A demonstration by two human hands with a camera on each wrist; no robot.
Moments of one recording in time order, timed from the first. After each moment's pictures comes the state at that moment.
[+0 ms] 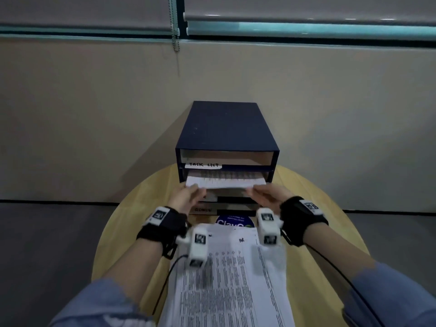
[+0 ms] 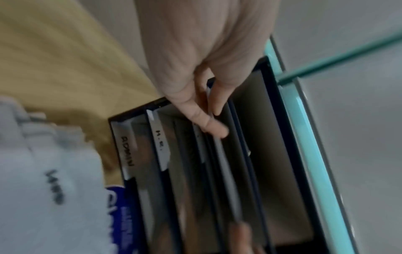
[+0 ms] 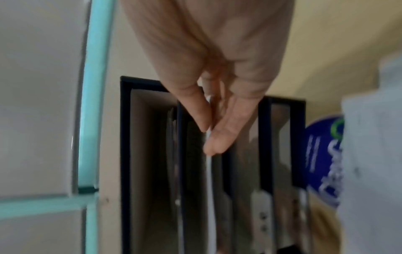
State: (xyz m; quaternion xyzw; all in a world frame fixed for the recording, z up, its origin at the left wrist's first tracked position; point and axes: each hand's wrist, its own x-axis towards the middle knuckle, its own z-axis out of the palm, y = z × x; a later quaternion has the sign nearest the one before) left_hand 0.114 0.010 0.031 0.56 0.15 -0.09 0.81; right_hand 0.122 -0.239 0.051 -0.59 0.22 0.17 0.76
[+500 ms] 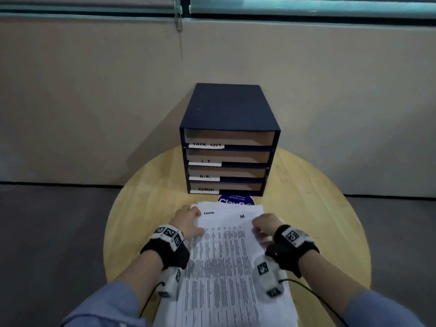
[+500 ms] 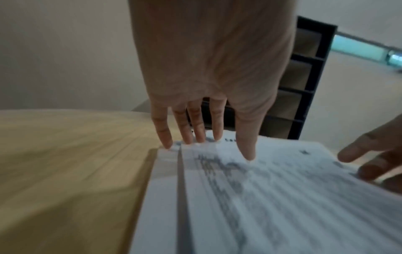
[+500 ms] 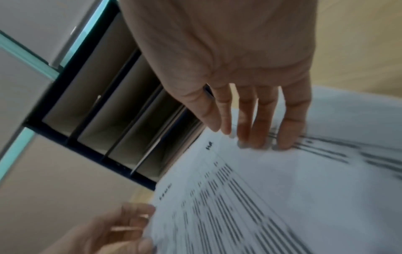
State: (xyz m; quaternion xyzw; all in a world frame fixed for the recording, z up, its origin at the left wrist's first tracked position) left_hand 0.053 0.027 -0.051 0.97 -0.05 -0.16 0.18; right_hand 0.038 -0.217 -0.027 -0.81 0.23 0.24 0.48
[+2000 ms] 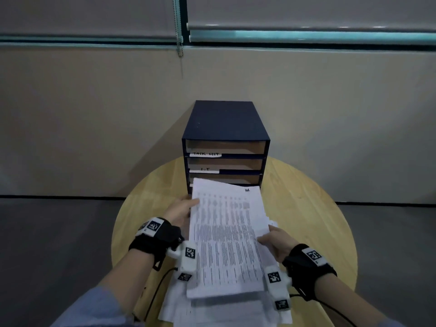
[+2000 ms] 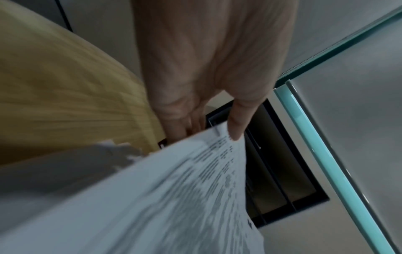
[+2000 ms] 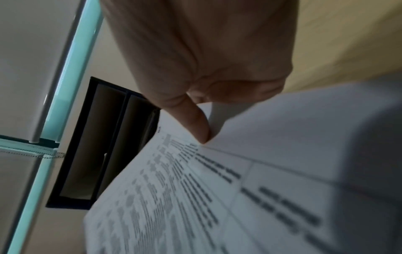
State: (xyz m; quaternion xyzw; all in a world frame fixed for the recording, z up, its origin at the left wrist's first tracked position) left_hand 0.015 0.025 0.030 0.68 0.14 -0.17 0.70; right_hand -0.017 -0.246 -0.040 -0.73 0.20 0.20 0.63
